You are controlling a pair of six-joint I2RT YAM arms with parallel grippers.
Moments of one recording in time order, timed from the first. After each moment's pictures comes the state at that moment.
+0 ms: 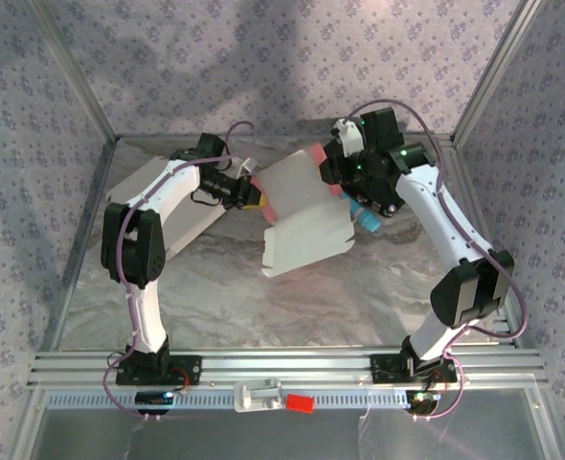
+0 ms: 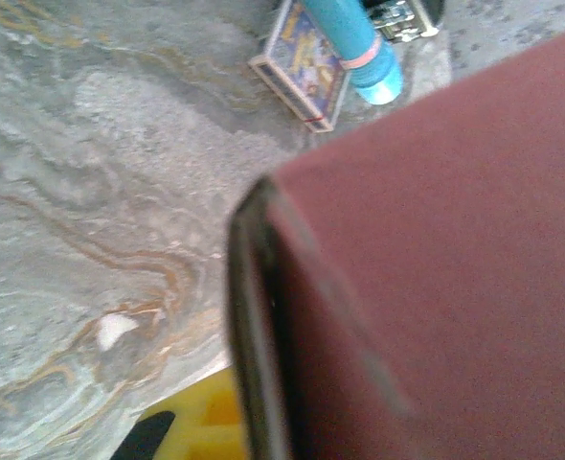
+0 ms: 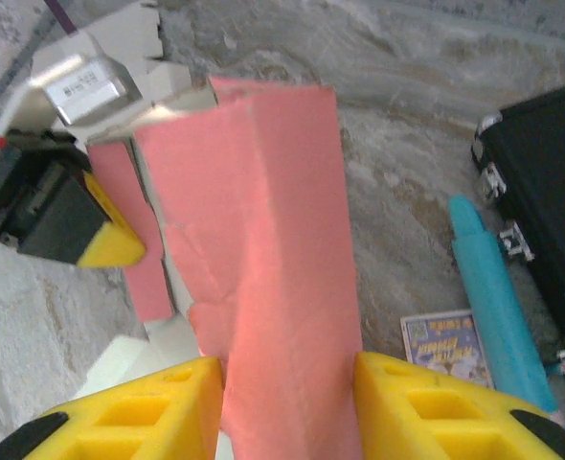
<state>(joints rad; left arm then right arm) -0.31 1.98 1.65 -0.90 0.84 -0.15 0.32 1.62 1.64 -0.82 -0.36 -0.01</state>
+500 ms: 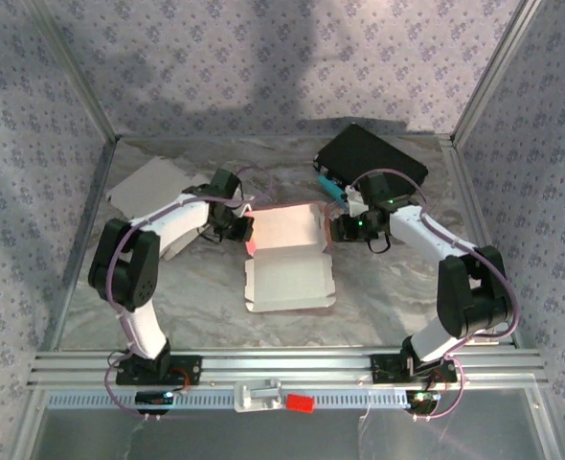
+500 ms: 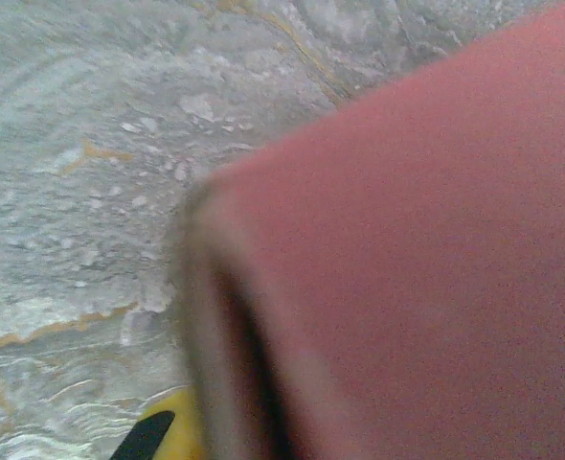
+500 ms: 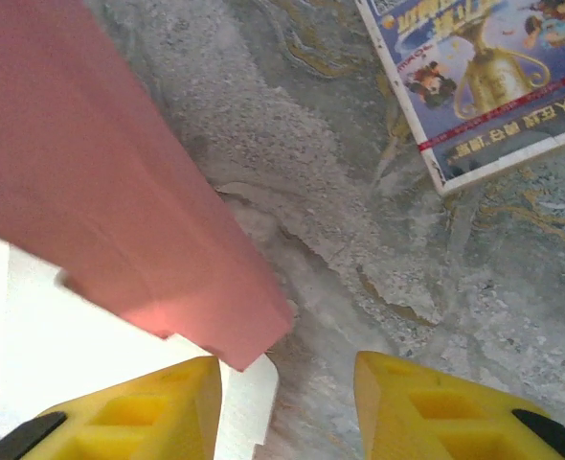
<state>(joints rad) -0.45 1.77 1.20 -0.63 0.24 -0.11 0.30 1.56 1.05 -0.61 -0.33 0.17</state>
